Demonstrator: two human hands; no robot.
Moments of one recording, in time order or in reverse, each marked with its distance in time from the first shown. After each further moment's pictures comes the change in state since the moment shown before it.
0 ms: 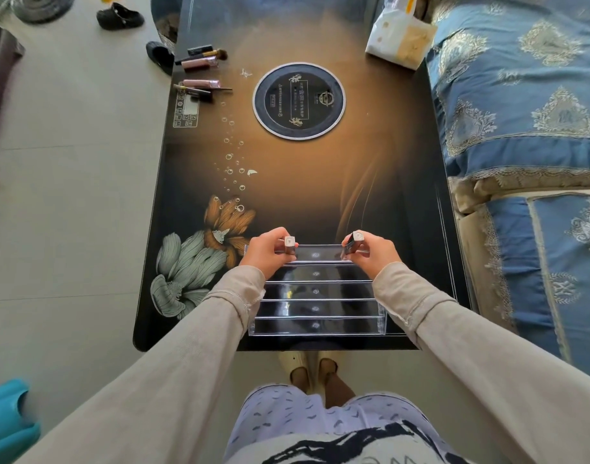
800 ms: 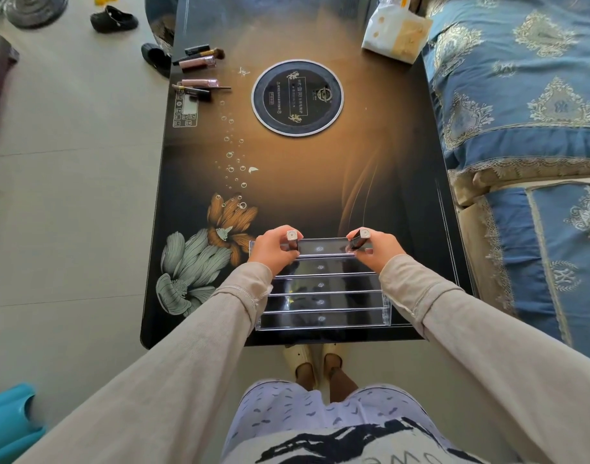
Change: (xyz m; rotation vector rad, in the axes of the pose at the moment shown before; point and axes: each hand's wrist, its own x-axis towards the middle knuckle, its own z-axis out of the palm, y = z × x) left_hand -0.005 -0.002 0.003 0.037 0.016 0.001; right_hand -0.005 0.001 0.001 -0.144 -0.080 0.017
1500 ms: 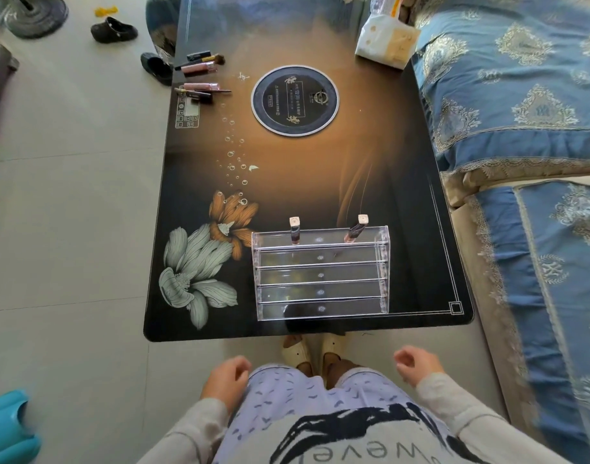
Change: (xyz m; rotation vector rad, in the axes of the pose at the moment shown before) left_hand -0.173 -0.142 0.040 0.186 -0.156 -0.510; right_hand -0.135 0.128 0.089 0.003 -0.168 0.495
